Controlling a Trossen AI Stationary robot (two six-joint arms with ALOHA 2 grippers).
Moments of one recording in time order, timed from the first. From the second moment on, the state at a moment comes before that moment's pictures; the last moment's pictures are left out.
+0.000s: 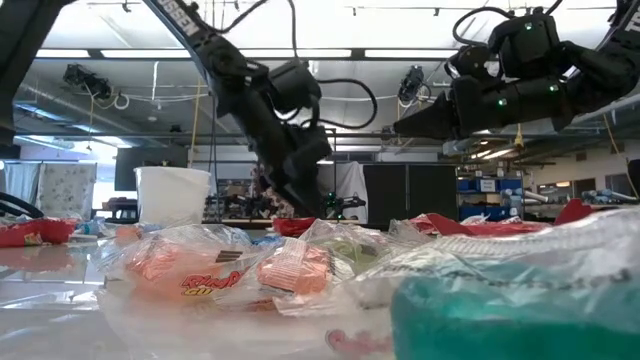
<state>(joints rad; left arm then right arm) 0.30 1.86 1.09 -0.12 -0.03 -0.19 -0.25 1.31 0.30 0.89 0.01 -0.13</state>
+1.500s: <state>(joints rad) 0.34 1.72 1.18 -0.39 0.07 -0.16 -0.26 1.31 0.30 0.86 0.01 -0.15</state>
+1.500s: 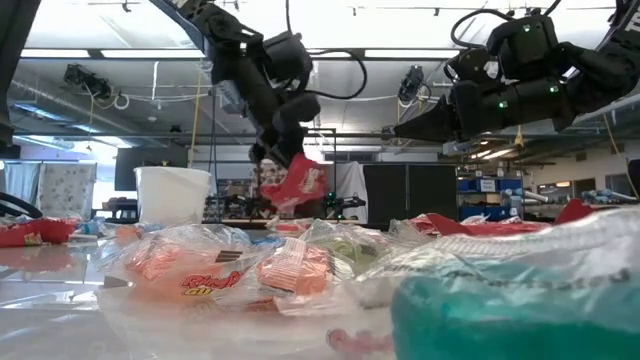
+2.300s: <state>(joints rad) 0.27 1.85 1.11 -0.43 -0.16 -0.06 -0.25 1.31 0.30 0.85 0.01 -0.15</state>
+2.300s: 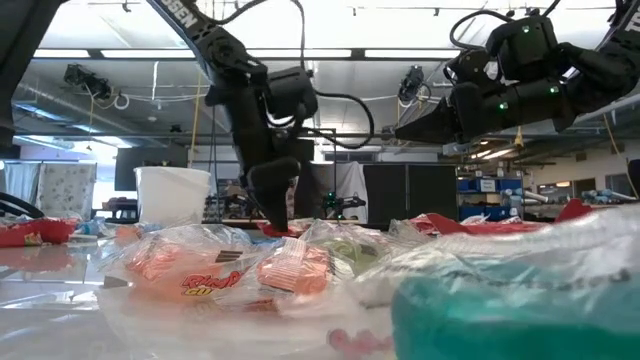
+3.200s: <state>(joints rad) 0.40 1.81 1.44 -0.97 -0.26 0.04 -0.25 1.31 0.30 0.81 0.01 -0.15</state>
